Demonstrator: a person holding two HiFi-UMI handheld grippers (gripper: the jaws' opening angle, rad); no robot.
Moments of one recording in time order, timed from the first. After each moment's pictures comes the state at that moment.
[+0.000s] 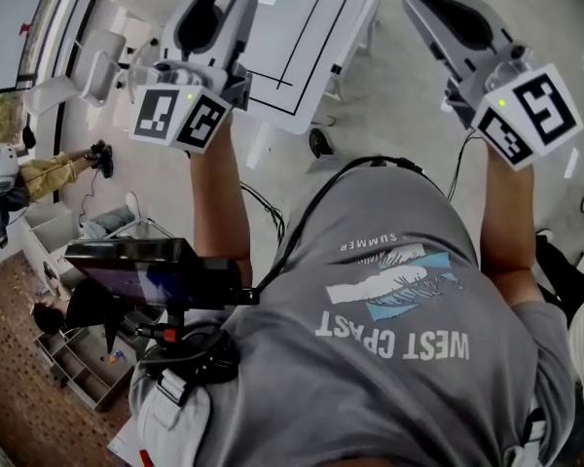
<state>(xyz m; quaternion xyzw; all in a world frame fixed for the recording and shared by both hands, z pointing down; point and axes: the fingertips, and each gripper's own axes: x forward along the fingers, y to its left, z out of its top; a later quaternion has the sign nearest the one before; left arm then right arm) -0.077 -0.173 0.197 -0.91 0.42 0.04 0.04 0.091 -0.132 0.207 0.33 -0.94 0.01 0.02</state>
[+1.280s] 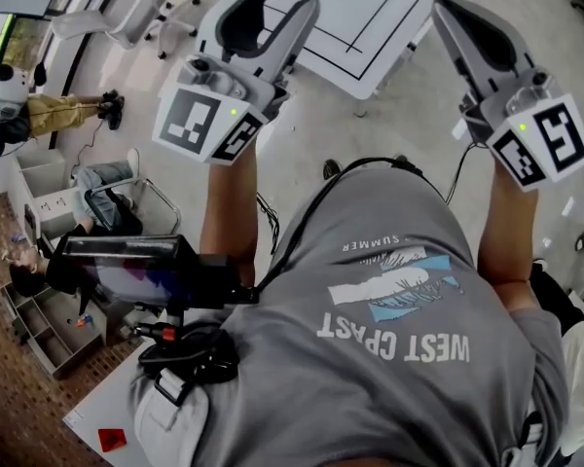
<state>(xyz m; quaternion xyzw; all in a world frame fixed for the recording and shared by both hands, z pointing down) -0.206 -0.014 0.167 -0.90 0.42 0.05 0.09 -0.075 -0.017 0.186 0.29 -0.96 -0.01 0.00</state>
